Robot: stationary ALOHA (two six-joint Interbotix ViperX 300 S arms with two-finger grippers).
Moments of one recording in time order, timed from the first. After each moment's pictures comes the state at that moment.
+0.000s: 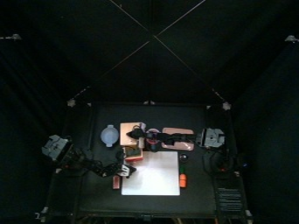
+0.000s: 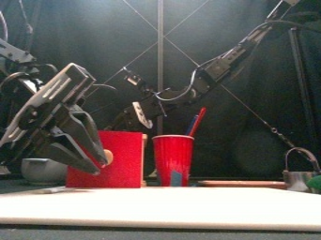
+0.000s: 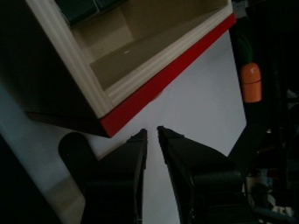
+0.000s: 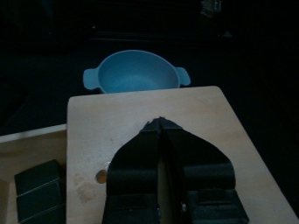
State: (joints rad) left arm -0.40 0.08 0.94 -1.21 -0.55 -0.37; right arm -0.28 0.43 0.21 -0.22 -0.32 -0.01
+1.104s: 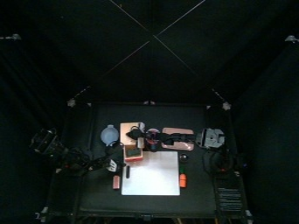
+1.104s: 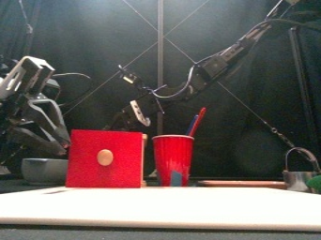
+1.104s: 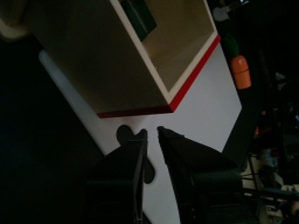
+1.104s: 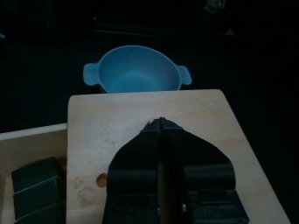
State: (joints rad) left arm -0.43 -0.20 1.19 -1.12 -0.58 -0.31; right arm -0.25 0.43 0.17 -0.26 -0.24 -0.01
